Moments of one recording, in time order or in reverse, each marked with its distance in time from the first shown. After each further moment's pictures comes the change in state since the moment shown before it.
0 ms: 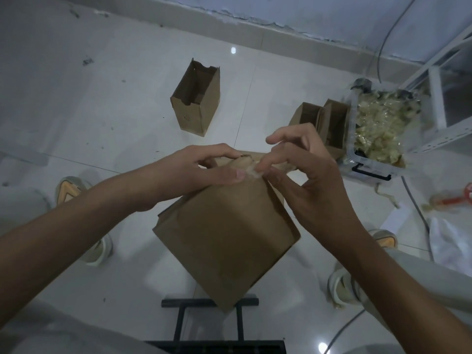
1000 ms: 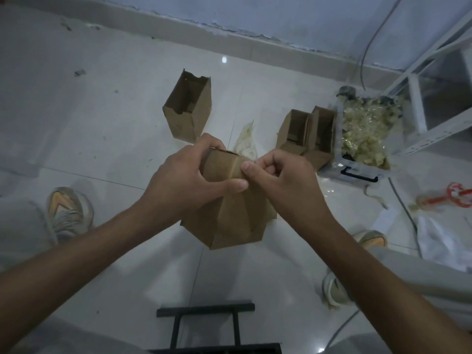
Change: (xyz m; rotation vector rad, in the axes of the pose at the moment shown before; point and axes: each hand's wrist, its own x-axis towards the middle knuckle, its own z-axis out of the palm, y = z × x) left_hand 0.005 -0.007 0.028 0.232 0.437 0.065; right_hand 0.011 -0.005 0.013 -0.012 0.032 0.494
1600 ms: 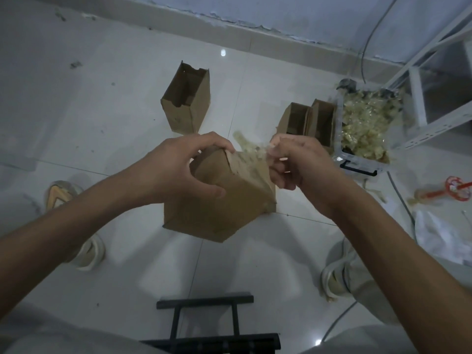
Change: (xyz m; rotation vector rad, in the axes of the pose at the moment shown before) left_hand 0.009 -0.014 -0.025 0.016 -0.200 0.148; right_hand 0.017 0.000 -0.038 0.368 -0.355 0.119
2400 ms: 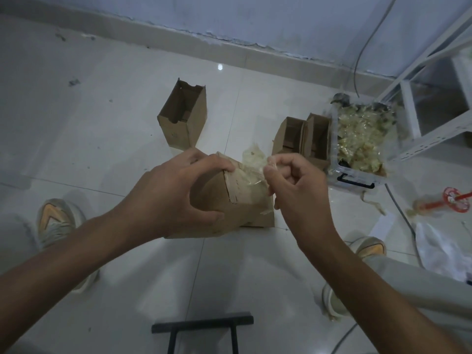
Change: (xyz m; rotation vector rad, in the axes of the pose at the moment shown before) left_hand -0.005 -0.003 0.010 0.320 0.145 0.203; right_hand 0.001 0.033 0.026 -0.025 0.533 -0.153
